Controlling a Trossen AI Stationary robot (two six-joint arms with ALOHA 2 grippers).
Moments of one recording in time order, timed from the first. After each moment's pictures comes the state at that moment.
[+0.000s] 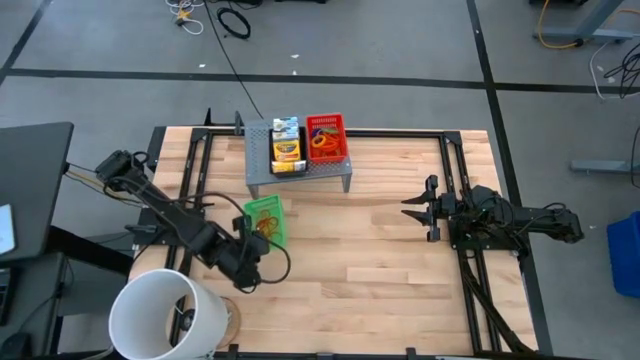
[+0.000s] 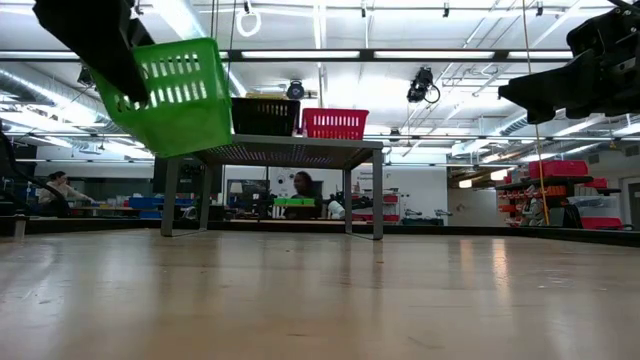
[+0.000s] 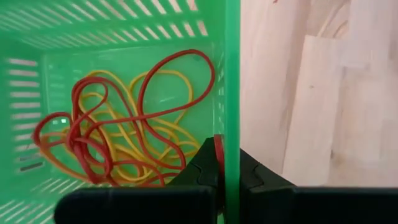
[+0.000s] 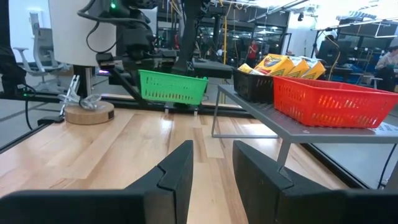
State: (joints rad) left arm -0.62 1.40 1.01 -0.84 -0.54 -0.73; right arm -0.08 0.01 0.01 0.03 -0.05 -0.12
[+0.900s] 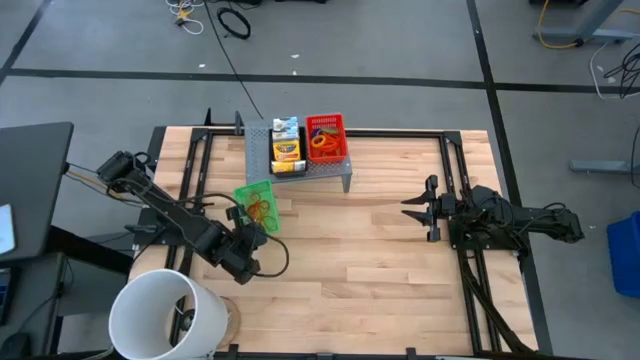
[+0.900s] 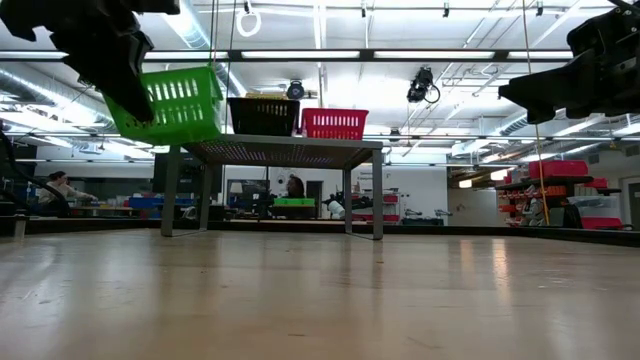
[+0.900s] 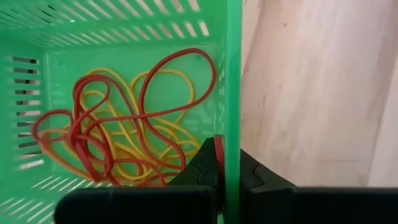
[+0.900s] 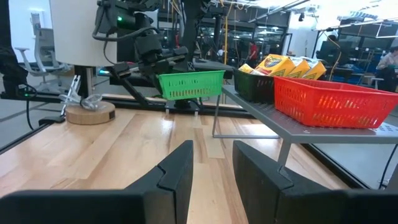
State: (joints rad) left arm -0.59 1.42 1.01 -1.01 -0.65 -0.75; right arm -0.08 0.01 0.01 0.03 -0.05 -0.12
